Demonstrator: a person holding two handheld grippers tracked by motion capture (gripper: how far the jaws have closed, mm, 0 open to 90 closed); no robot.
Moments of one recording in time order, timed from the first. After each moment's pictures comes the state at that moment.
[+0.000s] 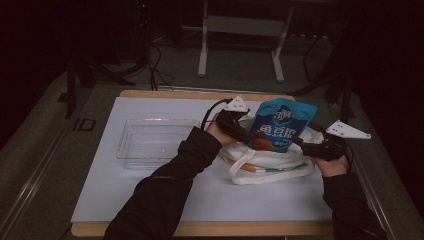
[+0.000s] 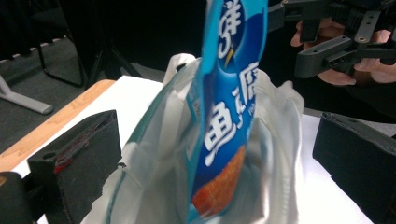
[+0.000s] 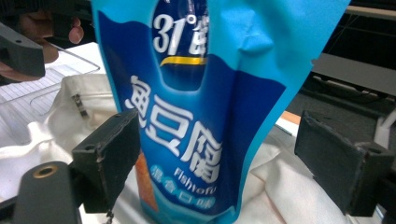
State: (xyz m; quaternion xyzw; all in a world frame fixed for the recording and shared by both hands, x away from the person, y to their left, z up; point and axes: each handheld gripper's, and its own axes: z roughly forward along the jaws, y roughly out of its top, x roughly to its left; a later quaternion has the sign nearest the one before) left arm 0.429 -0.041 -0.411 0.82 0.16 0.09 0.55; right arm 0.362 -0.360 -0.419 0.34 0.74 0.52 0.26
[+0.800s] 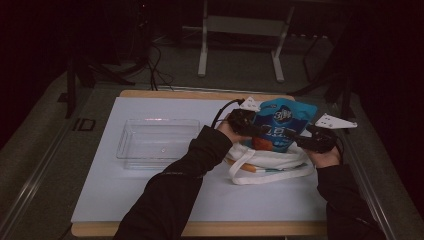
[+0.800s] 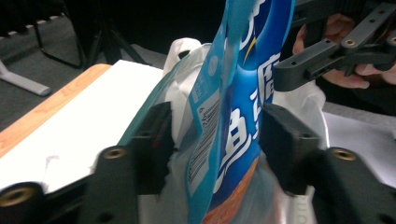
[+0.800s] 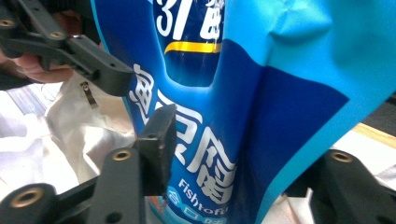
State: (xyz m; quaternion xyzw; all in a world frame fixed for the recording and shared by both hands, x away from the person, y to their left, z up) left arm 0.441 -0.072 -0.419 0.83 0.17 0.08 0.52; right arm 0.388 -0.349 -0.425 0.32 0.77 0.51 0.21
